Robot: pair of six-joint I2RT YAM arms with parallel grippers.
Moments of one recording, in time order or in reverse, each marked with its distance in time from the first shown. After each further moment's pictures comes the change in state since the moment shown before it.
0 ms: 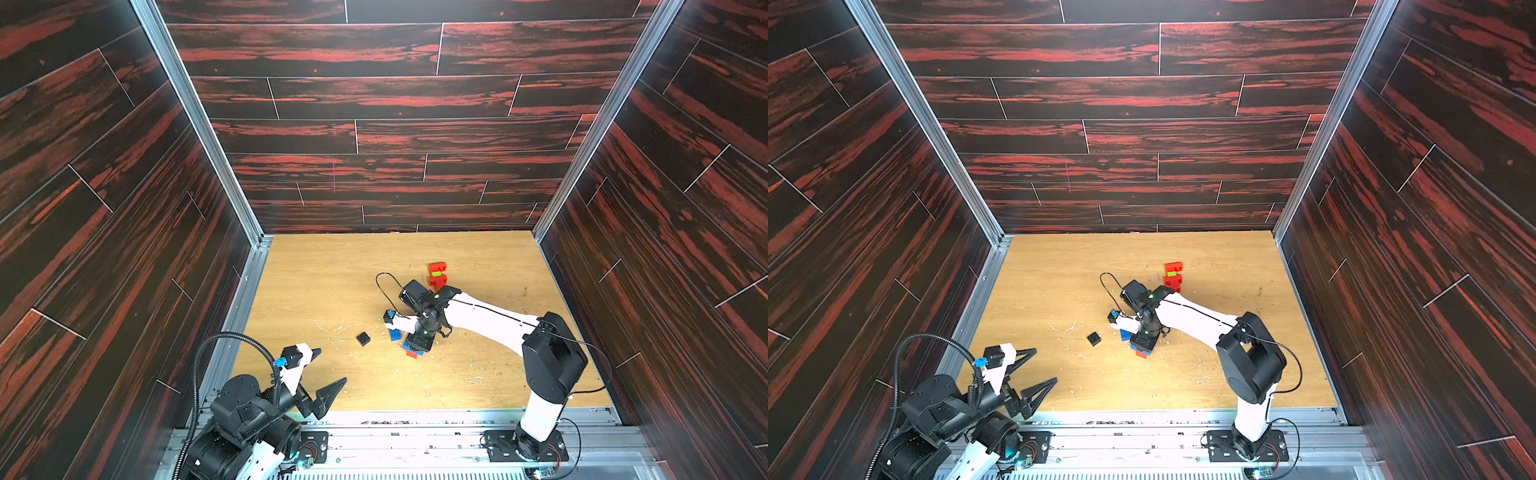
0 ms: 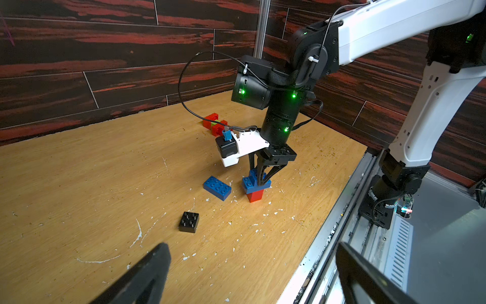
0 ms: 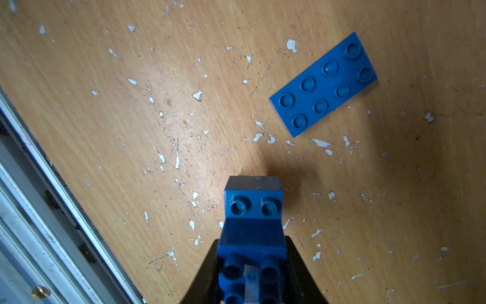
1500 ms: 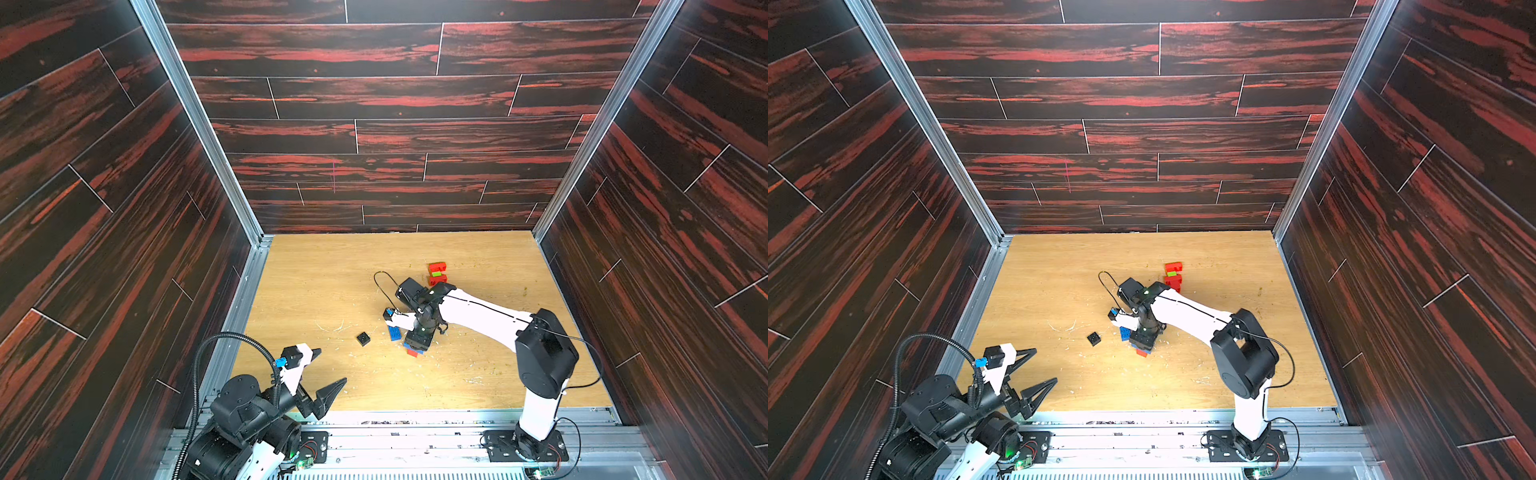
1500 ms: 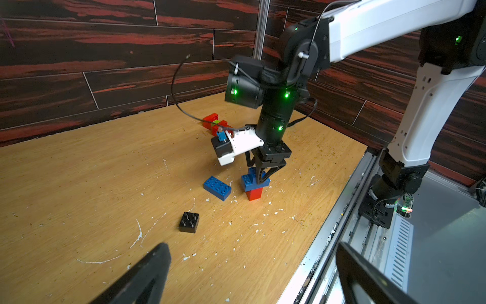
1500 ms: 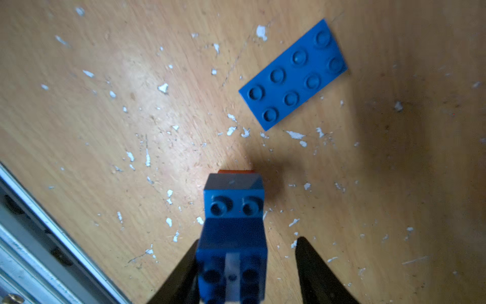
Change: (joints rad) left arm 0.000 0.000 0.000 0.000 0.001 0.004; right arm 0.002 0.019 0.112 -0.078 0.078 0.005
